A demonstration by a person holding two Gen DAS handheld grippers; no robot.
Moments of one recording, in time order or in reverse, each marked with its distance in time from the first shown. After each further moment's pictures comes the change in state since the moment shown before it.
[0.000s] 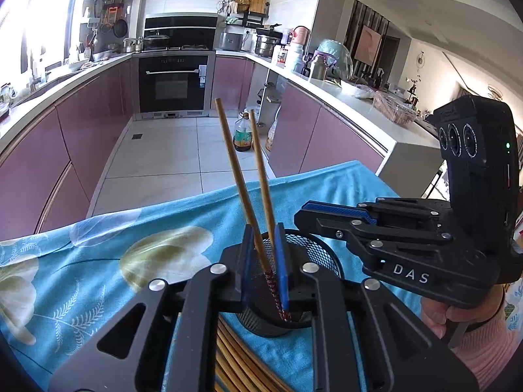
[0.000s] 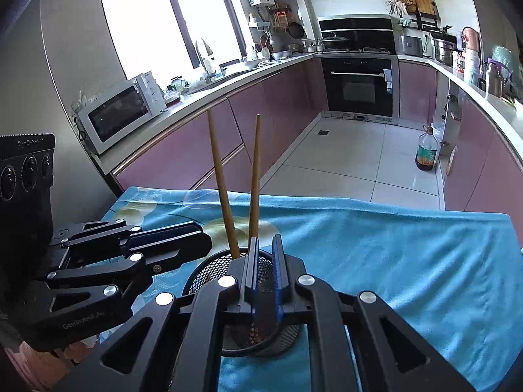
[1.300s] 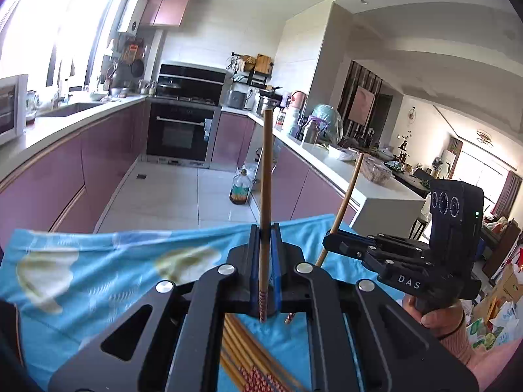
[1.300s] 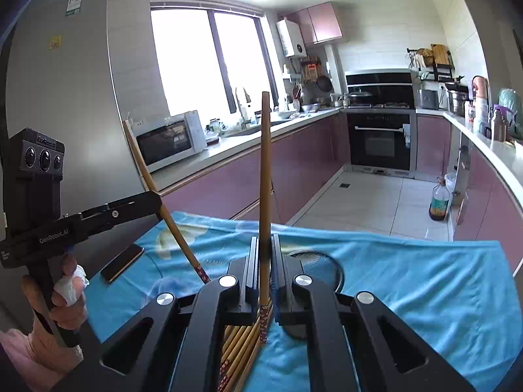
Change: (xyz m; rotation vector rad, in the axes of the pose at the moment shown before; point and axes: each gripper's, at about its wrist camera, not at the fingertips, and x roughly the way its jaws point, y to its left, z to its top) left arm -0.178 -0.007 -0.034 -0.072 -0.287 -0.033; right arm -0.106 0.052 -0.029 -0.102 -0.240 0.080
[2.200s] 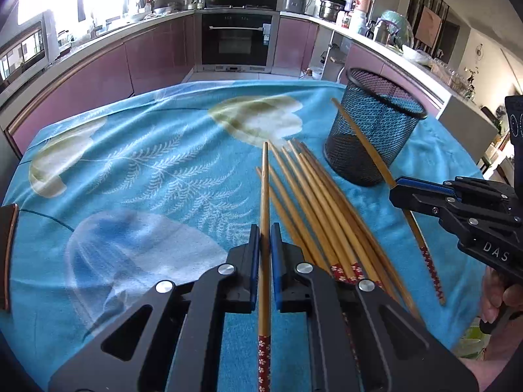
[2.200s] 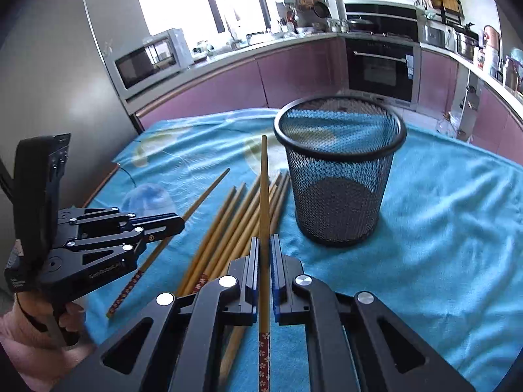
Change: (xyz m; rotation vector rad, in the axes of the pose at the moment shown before) left arm 0.084 0.070 -0.159 -0.041 0.425 0.281; right arm 0.075 0.027 -0.107 0.025 0.336 -0.024
